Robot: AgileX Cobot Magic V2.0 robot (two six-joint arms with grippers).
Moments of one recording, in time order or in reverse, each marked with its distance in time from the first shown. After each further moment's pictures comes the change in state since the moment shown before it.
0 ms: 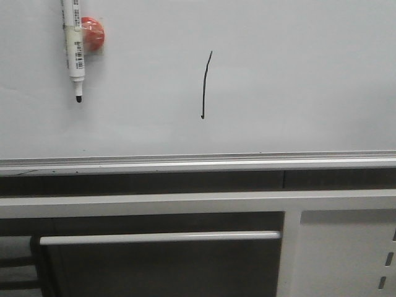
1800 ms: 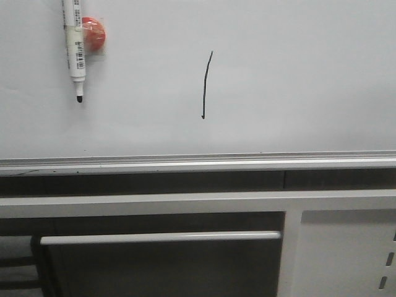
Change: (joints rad) left arm -0.324 0.201 -0.071 -0.157 -0.061 0.194; right arm 0.097 0.000 -0.022 0.416 0.042 -0.363
